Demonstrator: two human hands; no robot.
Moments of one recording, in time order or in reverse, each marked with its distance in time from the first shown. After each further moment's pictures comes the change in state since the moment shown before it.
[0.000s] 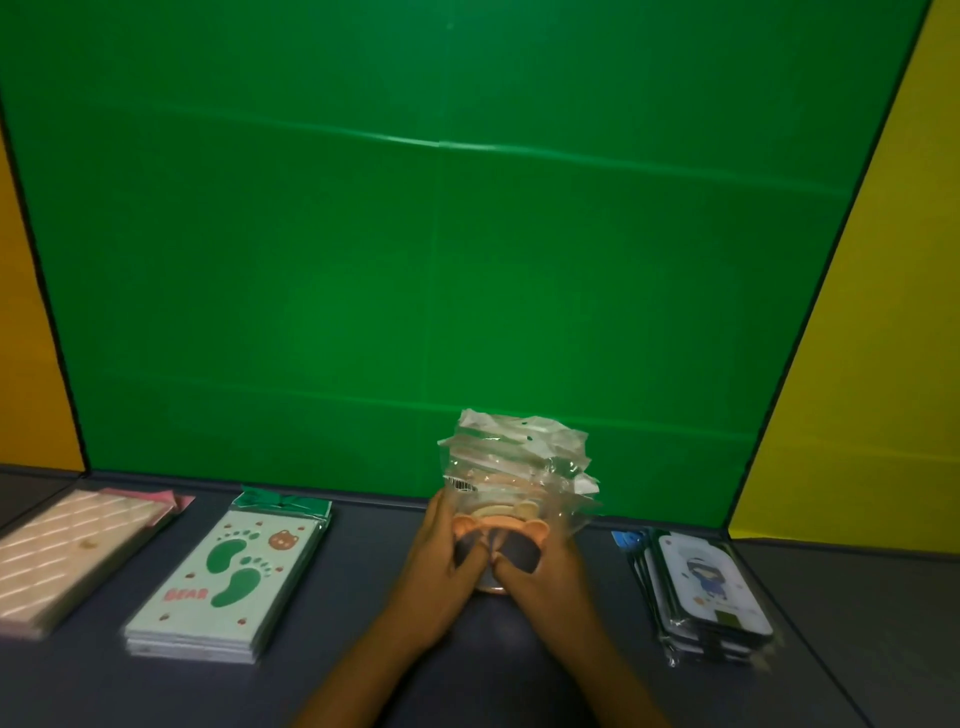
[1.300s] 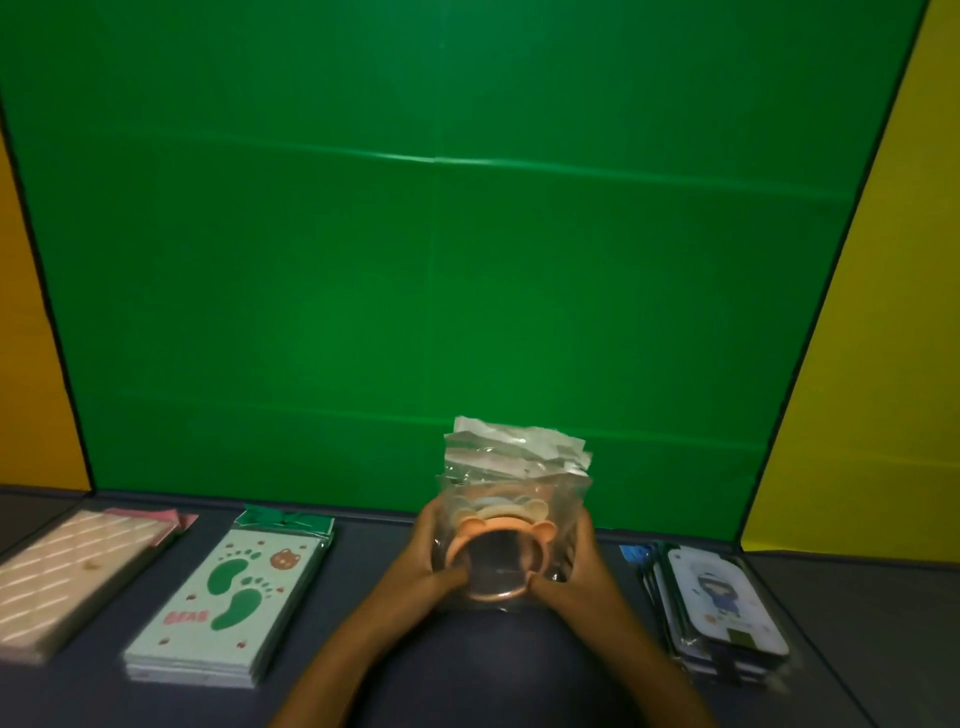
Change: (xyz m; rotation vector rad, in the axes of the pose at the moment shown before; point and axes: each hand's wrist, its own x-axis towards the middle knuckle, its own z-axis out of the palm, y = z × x) left_hand 0.006 0.007 -0.029 -0.303 -0.236 -0.196; right_hand 0.009 0.003 -0.034 0.167 -0.215 0.093
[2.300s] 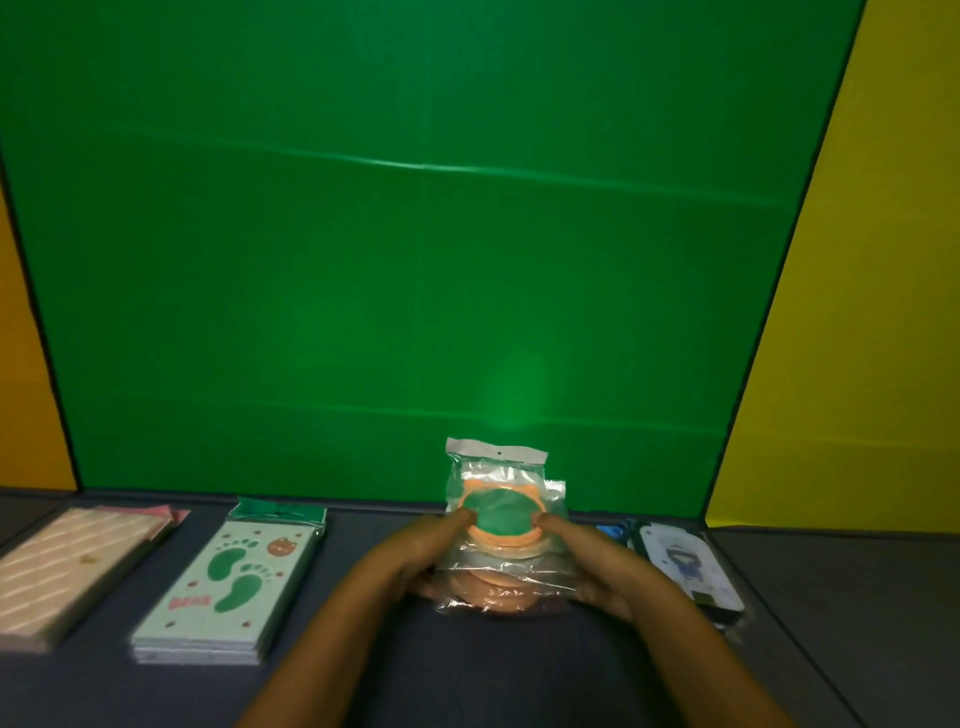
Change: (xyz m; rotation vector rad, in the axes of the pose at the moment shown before) left_hand 0.010 0.038 0.011 0.153 -0.042 -0.560; right_hand -0.006 -0.031 -0.026 0.288 -0.082 0.595
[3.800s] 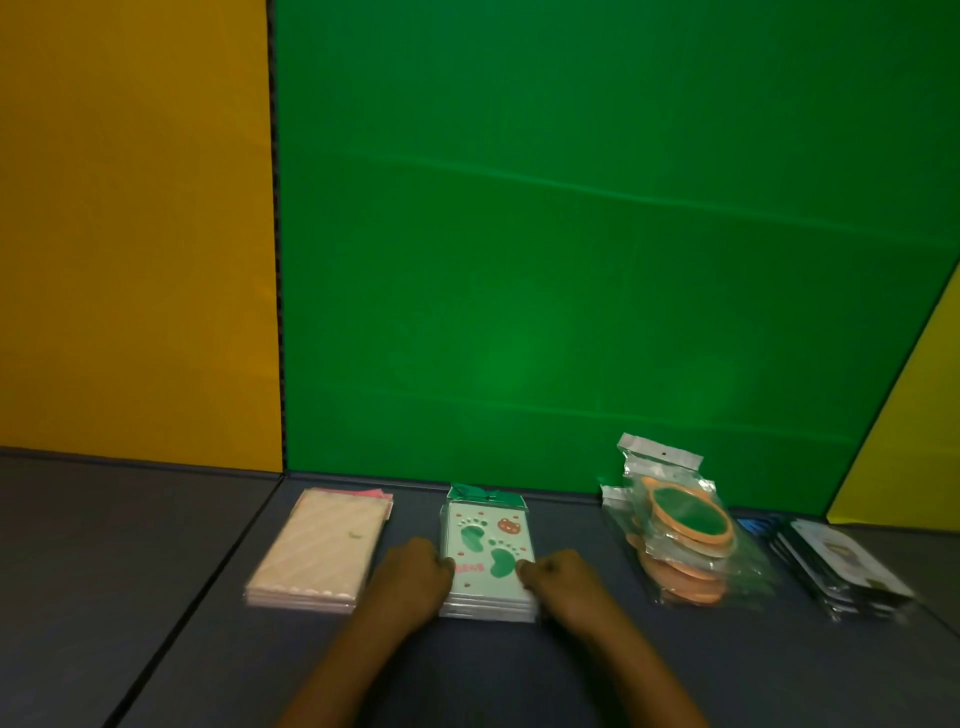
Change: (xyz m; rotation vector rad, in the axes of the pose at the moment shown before) left_hand -0.093 -0.128 -0.220 0.576 0.301 0.118; right_hand -0.009 0.020 0.285 -0.666 0.212 -0.135
